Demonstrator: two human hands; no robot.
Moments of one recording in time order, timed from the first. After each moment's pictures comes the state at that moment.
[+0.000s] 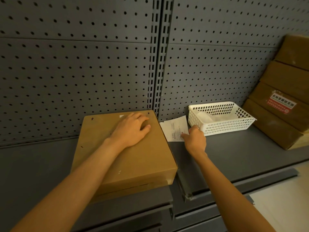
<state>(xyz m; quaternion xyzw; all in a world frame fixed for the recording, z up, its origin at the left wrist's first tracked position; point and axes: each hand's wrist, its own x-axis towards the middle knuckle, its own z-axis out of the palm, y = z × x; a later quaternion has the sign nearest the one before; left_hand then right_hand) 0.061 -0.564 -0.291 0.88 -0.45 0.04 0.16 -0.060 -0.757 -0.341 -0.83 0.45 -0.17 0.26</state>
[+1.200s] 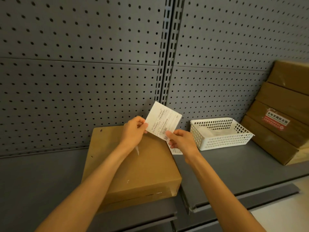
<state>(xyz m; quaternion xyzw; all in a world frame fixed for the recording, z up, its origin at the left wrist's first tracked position) 0.067 -0.566 -0.276 0.80 -0.27 -0.02 0.54 -0.052 -0.700 -0.274 -0.71 0.27 -0.21 0.62</state>
